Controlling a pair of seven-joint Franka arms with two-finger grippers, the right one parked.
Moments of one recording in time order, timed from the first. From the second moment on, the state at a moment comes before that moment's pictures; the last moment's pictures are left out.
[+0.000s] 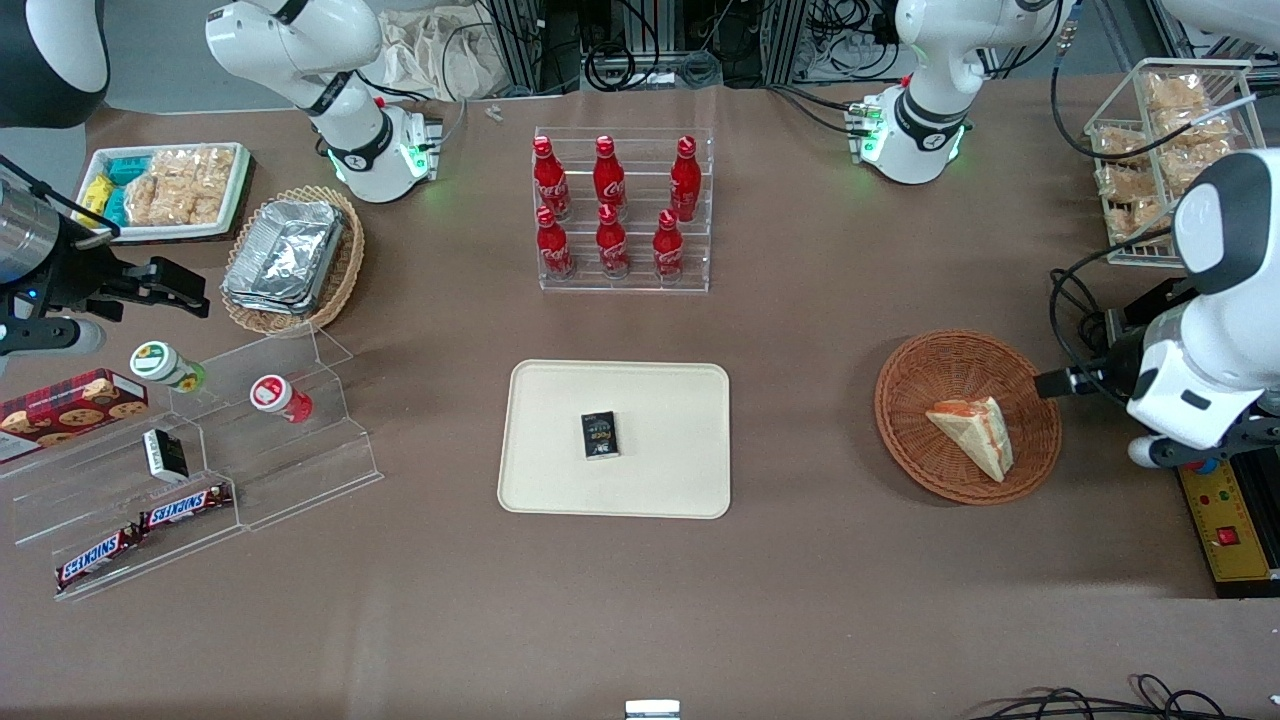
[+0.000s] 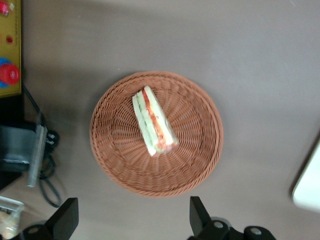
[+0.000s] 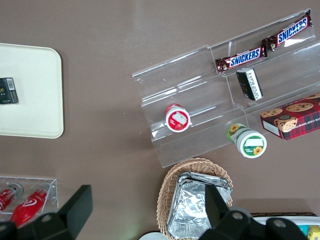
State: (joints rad) arm 0.02 0.28 -0.06 -1.57 0.04 1.75 -0.35
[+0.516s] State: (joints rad) arm 0.03 0.38 -0.06 -1.79 0.05 2.10 -0.86
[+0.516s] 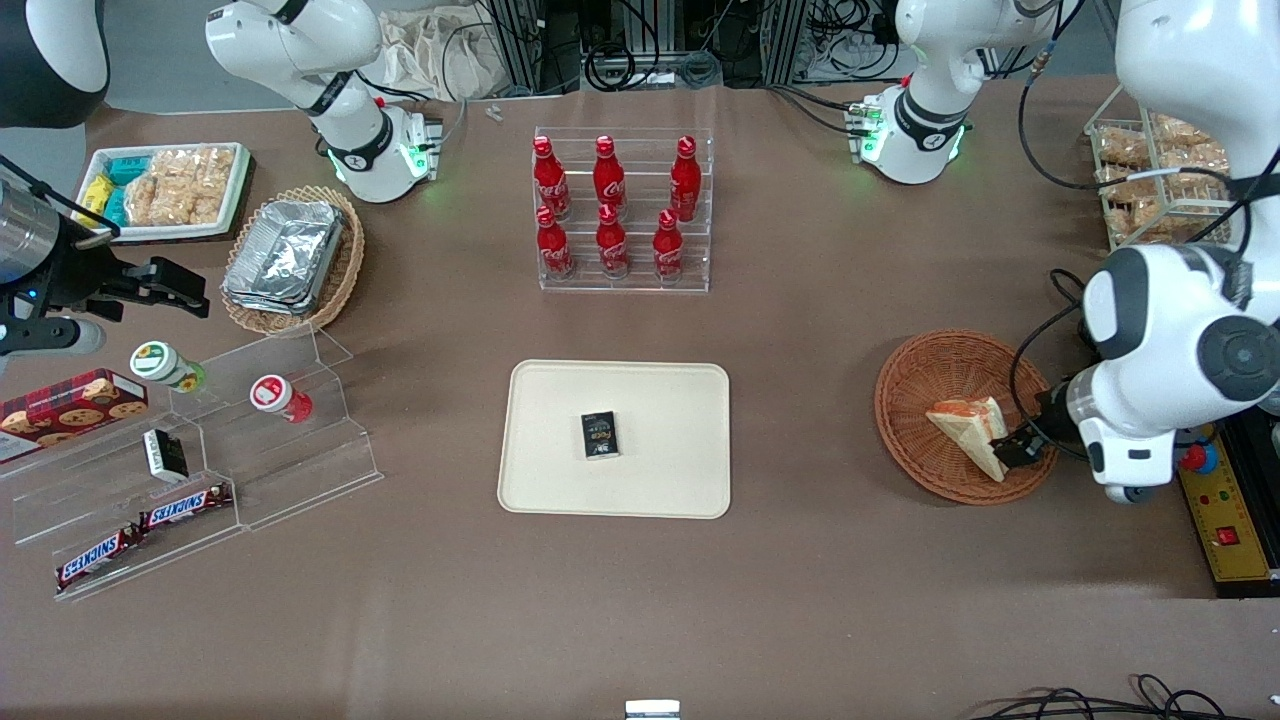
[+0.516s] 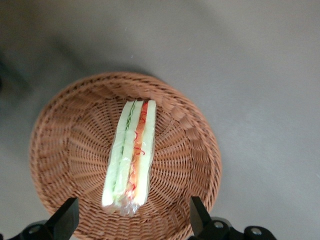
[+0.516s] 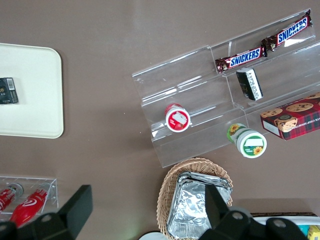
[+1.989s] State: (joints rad) arm 0.04 0.44 -0.06 -1.84 0.12 2.18 -1.02
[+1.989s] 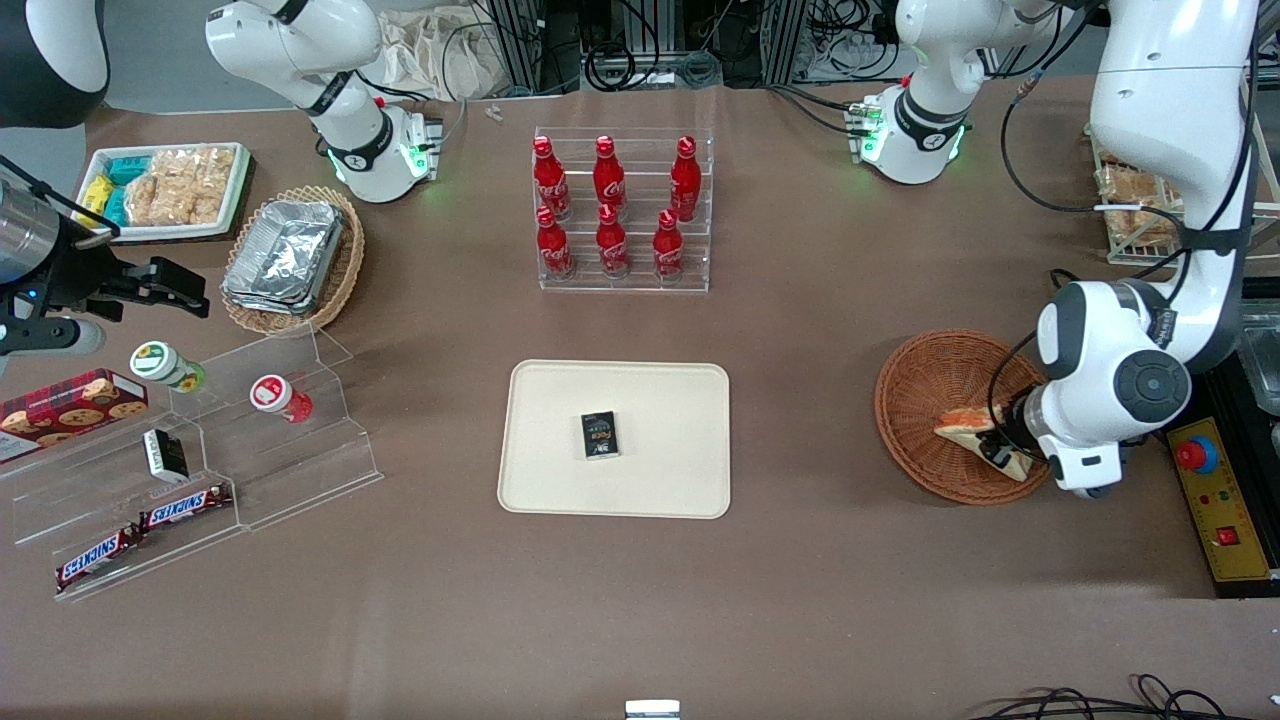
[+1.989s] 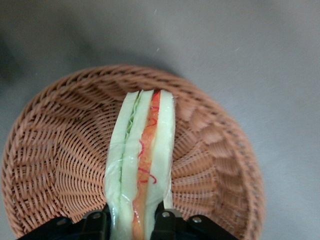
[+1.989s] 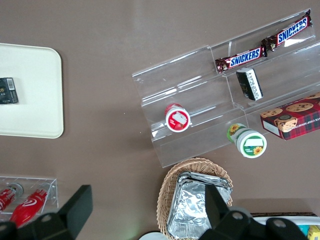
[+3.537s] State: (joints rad) arm -0.19 0.79 -0.48 -1.22 0.12 1.89 -0.80
